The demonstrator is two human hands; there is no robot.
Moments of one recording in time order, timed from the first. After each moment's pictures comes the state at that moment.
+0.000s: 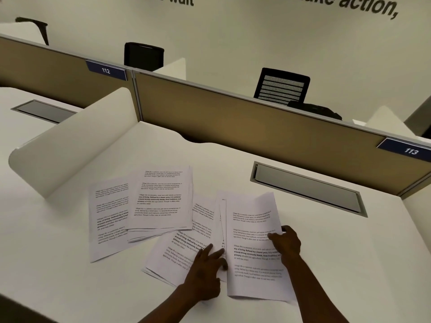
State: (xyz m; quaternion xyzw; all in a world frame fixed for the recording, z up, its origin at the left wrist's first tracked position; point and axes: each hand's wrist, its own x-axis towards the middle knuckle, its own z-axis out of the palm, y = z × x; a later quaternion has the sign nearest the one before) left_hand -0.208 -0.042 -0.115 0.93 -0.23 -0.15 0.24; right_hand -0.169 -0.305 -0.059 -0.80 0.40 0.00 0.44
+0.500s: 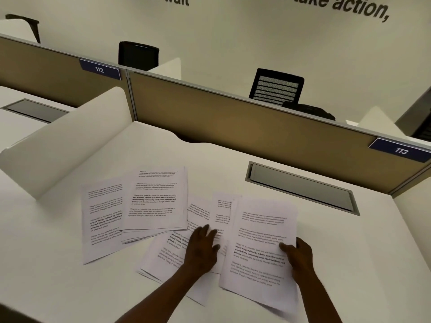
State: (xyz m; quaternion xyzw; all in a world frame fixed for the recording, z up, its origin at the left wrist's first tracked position) left_hand -0.160 -0.061 -0.105 0.95 -0.12 -0.11 0.26; right_hand -0.212 -0.342 -0.067 -0.68 0.40 -0.06 0.61
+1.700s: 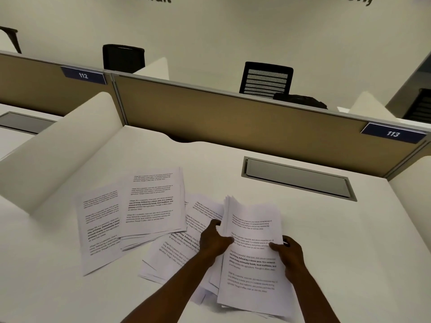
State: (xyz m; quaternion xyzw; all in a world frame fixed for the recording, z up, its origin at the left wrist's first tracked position) left_hand -0.142 -0.099 -0.068 0.80 0.07 -0.25 0.55; right_hand -0.219 -0.323 -0.089 -0.64 0.41 -0.03 0.65
